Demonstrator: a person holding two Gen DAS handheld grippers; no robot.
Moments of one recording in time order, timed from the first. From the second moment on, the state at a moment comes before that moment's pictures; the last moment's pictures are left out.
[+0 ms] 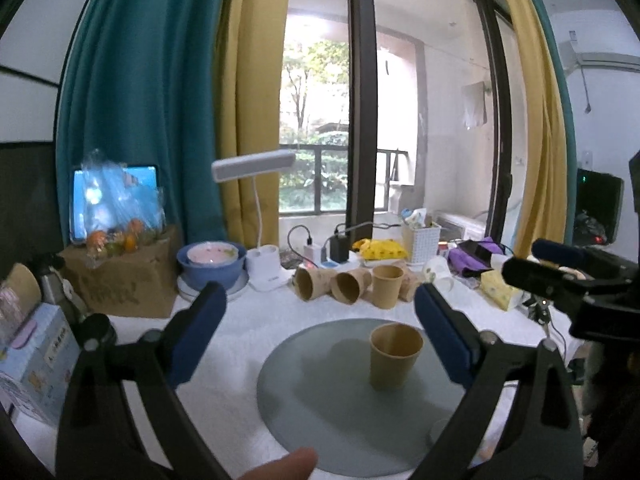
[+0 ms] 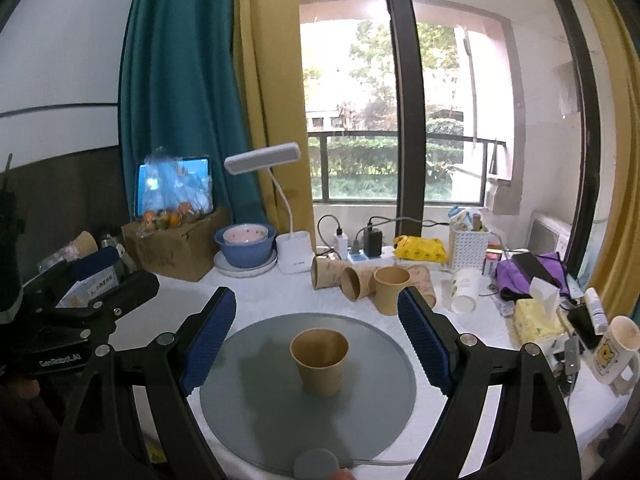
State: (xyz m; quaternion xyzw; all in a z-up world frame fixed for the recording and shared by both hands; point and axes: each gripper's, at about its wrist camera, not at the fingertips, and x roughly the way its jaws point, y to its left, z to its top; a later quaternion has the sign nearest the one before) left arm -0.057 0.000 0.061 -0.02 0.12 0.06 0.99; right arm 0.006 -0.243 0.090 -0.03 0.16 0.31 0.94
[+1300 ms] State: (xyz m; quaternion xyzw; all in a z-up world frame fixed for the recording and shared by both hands) left arm -0.070 -0.002 0.071 -0.04 0.10 0.05 0.99; right arm 0.004 -0.252 0.095 -0.02 0.15 0.30 0.94
